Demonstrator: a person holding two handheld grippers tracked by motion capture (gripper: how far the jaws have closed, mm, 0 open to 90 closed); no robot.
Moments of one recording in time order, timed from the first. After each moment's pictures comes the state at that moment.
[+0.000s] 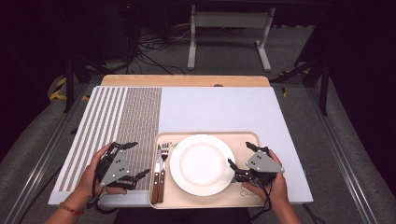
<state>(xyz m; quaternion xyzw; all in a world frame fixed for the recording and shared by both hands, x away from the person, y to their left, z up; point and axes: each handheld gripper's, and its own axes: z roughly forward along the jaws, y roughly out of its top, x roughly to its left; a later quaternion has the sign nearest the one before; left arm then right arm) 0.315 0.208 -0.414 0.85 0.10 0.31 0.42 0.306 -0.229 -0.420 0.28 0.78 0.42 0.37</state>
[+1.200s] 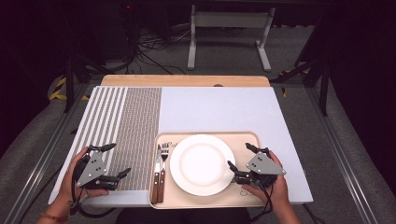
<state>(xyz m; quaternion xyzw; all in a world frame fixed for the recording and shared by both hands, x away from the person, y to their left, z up) 0.310 0.261 -0.426 0.83 0.18 0.31 0.43 0.301 -0.229 -0.417 0.28 0.78 0.42 0.36</state>
